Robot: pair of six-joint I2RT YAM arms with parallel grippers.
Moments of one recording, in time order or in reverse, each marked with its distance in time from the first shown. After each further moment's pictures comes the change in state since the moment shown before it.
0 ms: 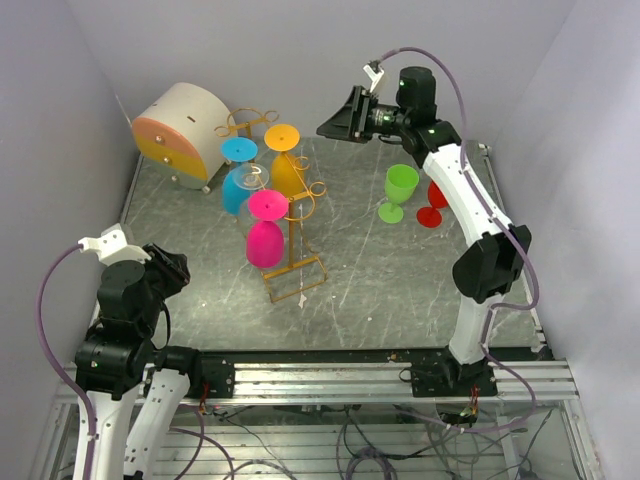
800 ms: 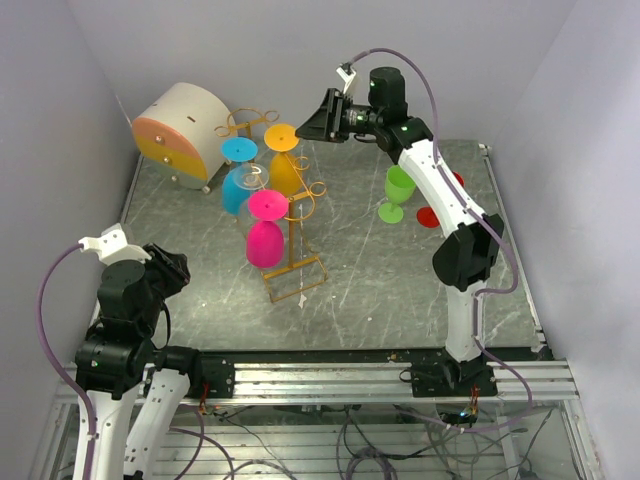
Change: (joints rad) left arm 0.000 0.002 0.000 0.000 0.001 0.000; right arm 0.087 0.181 0.192 -0.018 0.035 0.003
